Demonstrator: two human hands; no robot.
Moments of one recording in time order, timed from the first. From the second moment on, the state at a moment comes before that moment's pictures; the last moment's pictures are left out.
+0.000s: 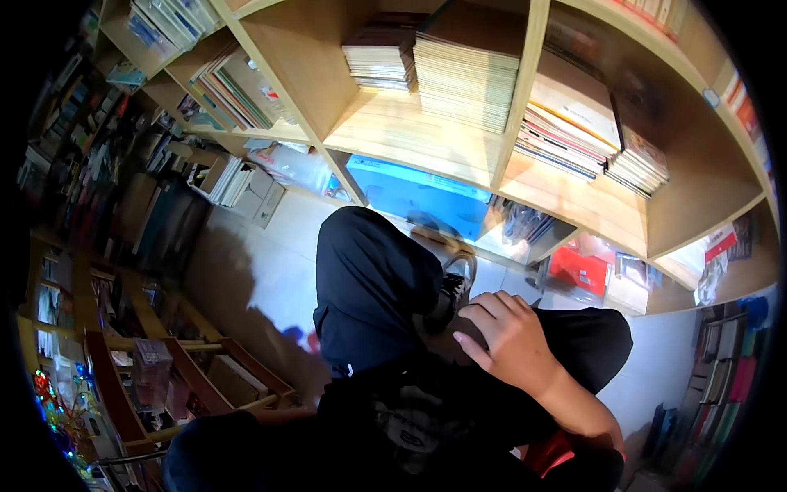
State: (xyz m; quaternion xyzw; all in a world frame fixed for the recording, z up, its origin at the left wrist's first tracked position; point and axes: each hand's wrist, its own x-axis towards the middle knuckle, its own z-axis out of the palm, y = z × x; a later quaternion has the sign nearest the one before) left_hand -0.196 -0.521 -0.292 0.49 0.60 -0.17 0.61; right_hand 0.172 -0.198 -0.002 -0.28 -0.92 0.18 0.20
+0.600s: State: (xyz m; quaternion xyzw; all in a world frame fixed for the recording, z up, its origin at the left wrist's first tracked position) left_hand -0.222 -0.366 -0.102 0.63 0.46 -0.29 0.56; right_hand 0.192 -0.256 -0.075 -0.27 -0.91 0.28 0.10
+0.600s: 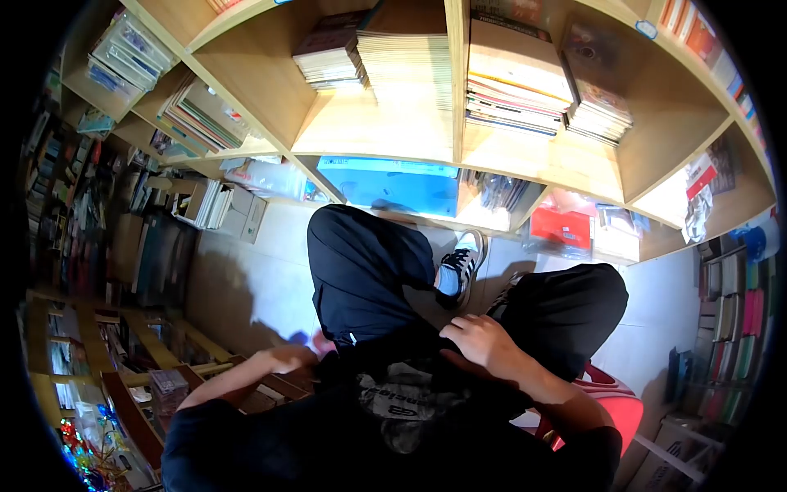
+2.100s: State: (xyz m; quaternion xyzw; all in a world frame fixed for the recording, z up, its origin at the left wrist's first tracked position) left_hand -0.274 -0.464 -0.150 0.14 0.51 -0.08 0.85; right_hand 0.107 -0.227 -0.101 -0.16 -0.91 0.38 -0.04
